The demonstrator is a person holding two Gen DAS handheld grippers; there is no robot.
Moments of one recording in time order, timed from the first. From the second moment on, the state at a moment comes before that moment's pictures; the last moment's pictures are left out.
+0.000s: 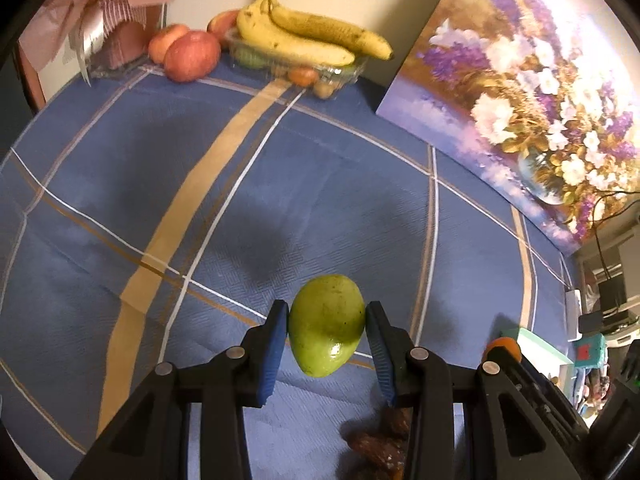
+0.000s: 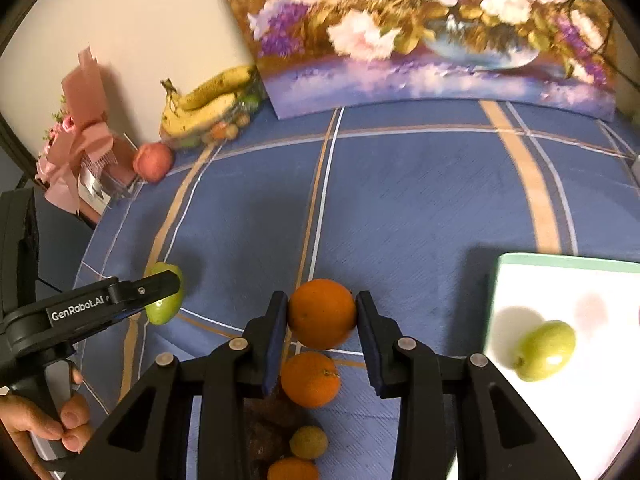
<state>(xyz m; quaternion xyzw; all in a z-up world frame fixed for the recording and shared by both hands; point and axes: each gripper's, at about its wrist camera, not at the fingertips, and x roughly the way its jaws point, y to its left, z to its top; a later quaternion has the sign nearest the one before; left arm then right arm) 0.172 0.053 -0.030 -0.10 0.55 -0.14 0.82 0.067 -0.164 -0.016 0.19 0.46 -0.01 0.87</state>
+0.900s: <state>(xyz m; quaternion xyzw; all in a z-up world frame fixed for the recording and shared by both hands) 0.105 -0.002 0.007 -0.04 0.52 -0.18 0.83 -0.038 -0.245 0.013 0.25 0.43 -0.09 0.86</state>
